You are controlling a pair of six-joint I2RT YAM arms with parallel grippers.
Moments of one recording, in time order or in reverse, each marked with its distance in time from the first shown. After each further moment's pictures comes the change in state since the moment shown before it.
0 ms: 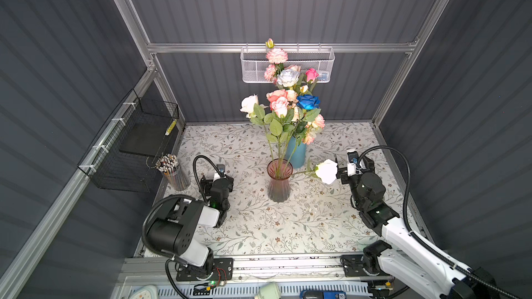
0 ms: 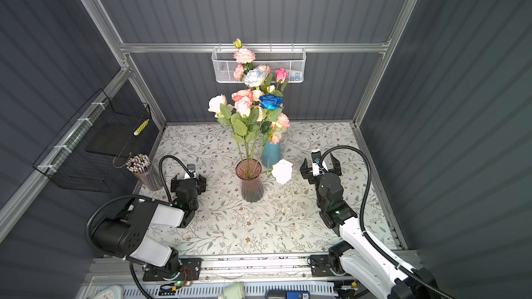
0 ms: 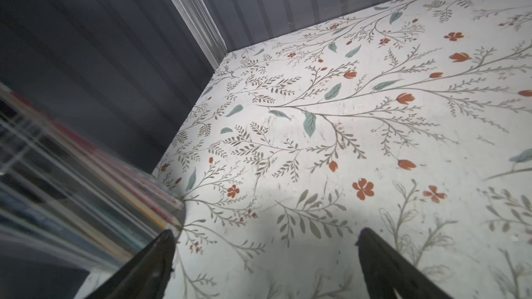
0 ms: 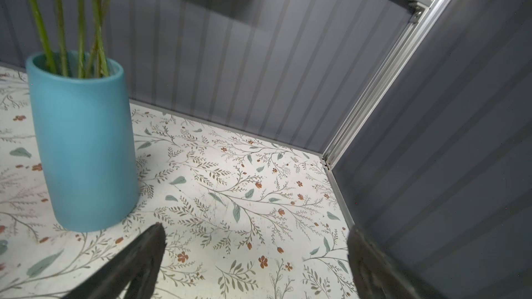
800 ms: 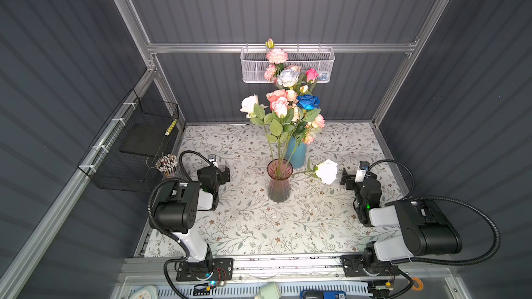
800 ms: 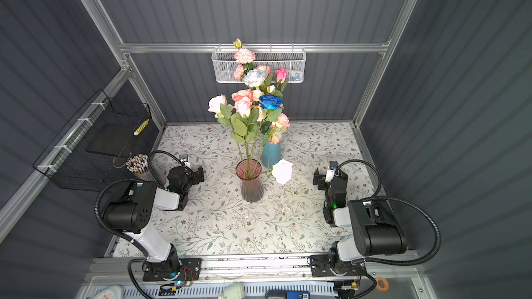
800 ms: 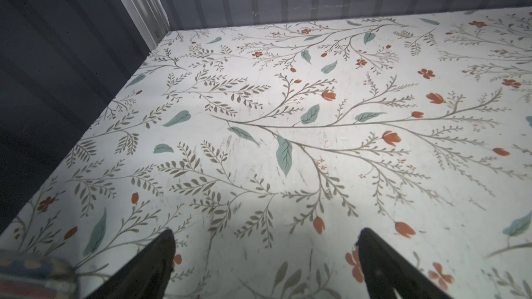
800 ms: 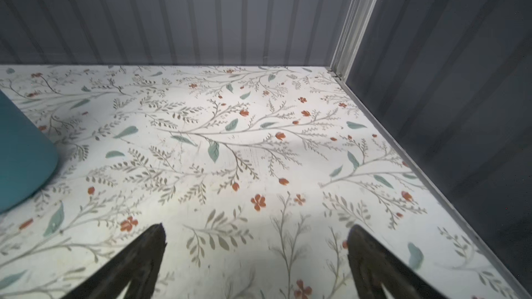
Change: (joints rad) left arm 0.224 0.099 0.205 -0.174 0.443 -0.114; right arm -0.348 0.599 -0.146 0.642 -0.268 0.270
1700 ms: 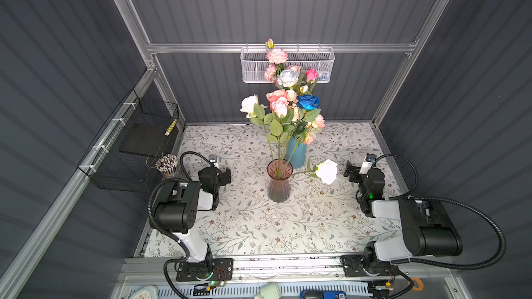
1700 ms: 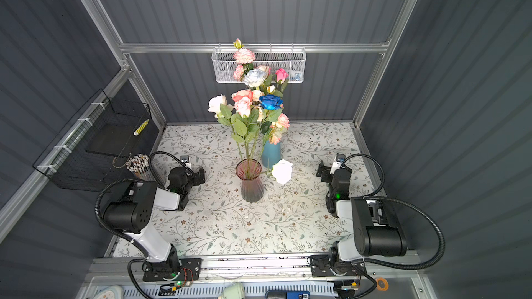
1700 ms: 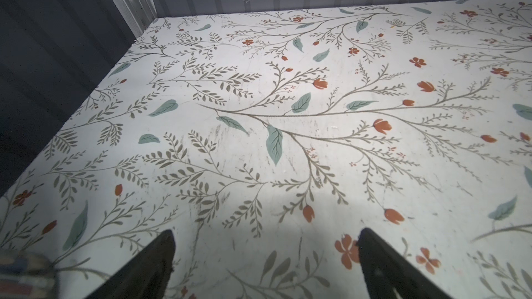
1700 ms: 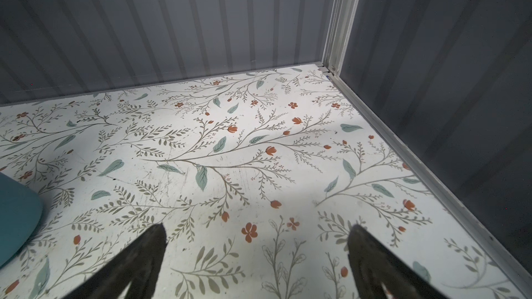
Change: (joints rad) left arm 0.000 0.000 0.000 -0.019 0.019 -0.008; right arm -0.052 -0.009 0.077 -0.130 -0.024 0.085
